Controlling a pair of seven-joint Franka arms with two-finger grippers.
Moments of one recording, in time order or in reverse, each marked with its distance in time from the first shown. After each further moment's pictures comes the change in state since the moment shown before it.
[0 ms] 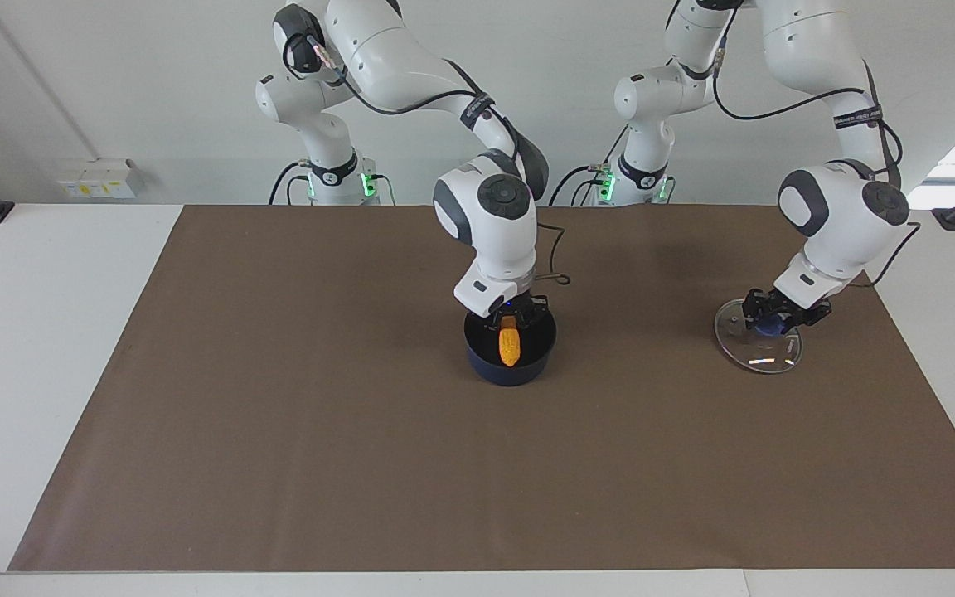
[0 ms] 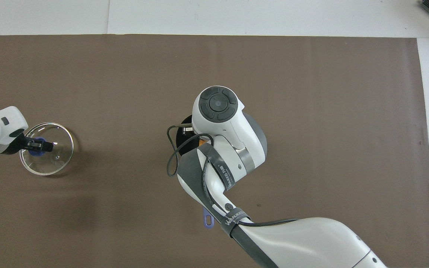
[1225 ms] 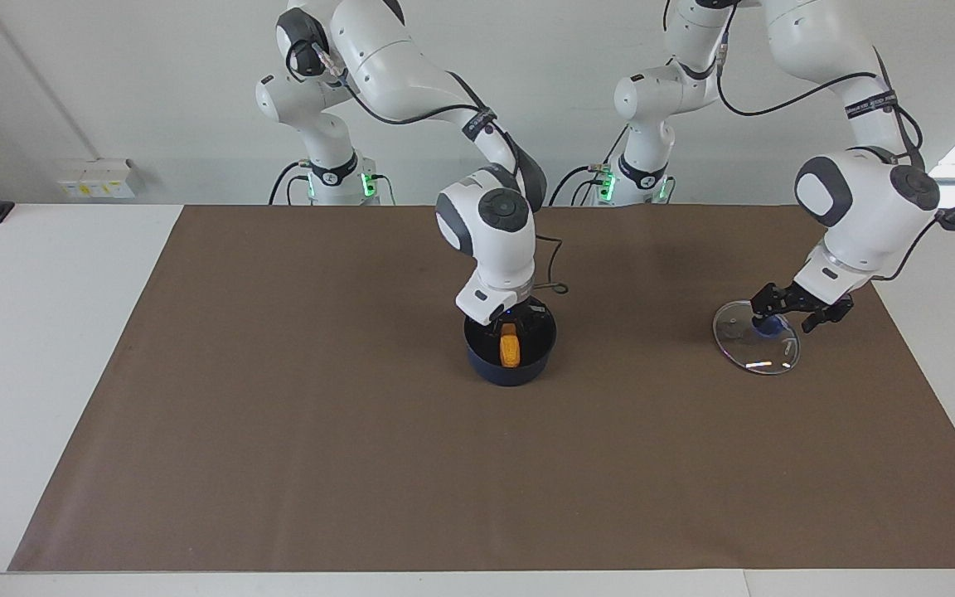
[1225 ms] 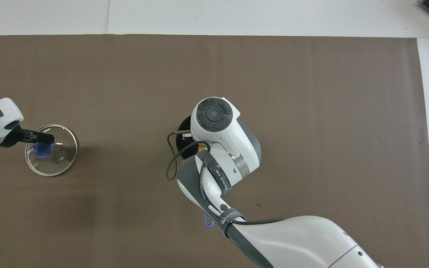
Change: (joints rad) left arm -0.016 -0.023 -0.019 0.212 -0.037 -0.220 -0.109; right arm 0.008 0.016 -0.001 -0.049 0.000 0.087 0.000
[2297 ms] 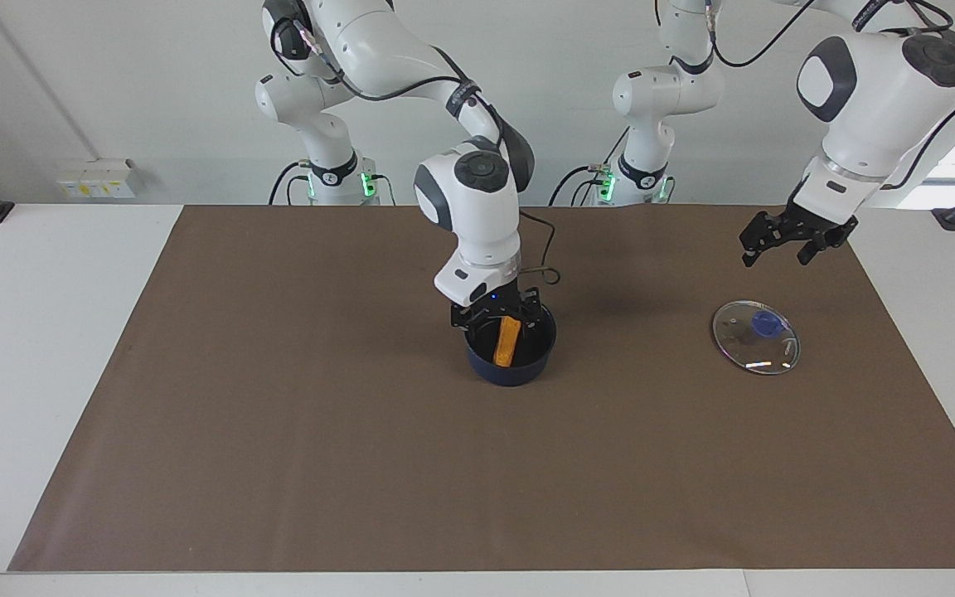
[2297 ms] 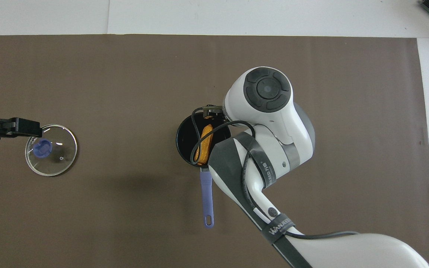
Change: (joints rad) left arm -0.131 -0.219 -0.016 0.192 0.032 -0.388 -0.294; right arm -0.120 -0.201 -0.022 0.015 -0.051 -0.148 -0.065
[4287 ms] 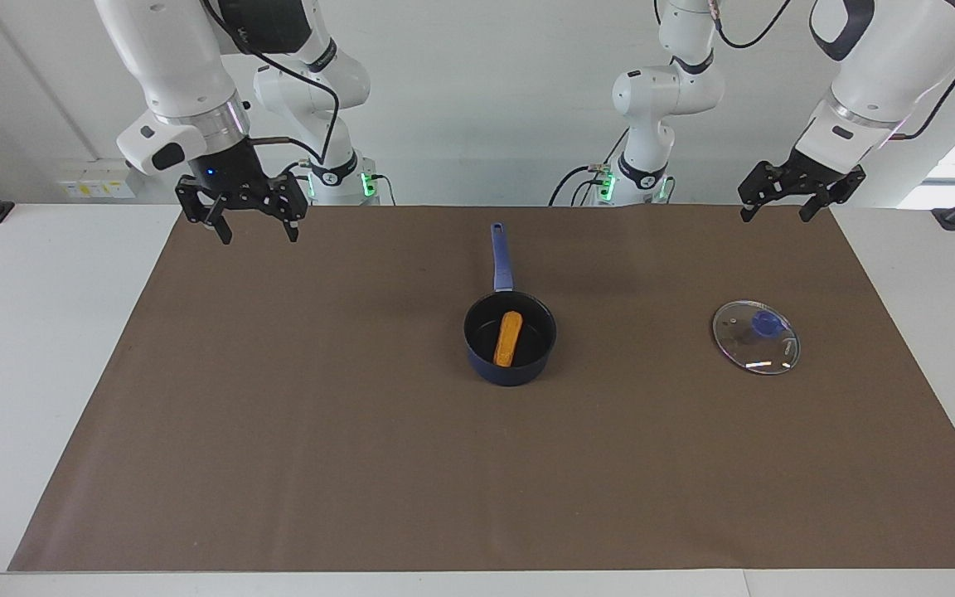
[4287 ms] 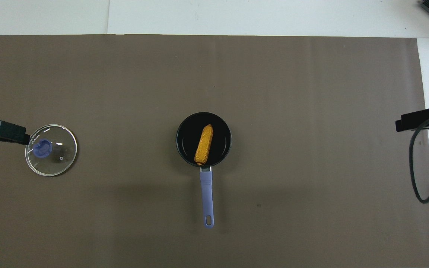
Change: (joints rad) left arm -0.106 0.051 0.102 0.136 -0.001 -0.183 0.051; right arm -0.478 -0.385 -0.002 0.038 -0.006 -0.513 -0.520
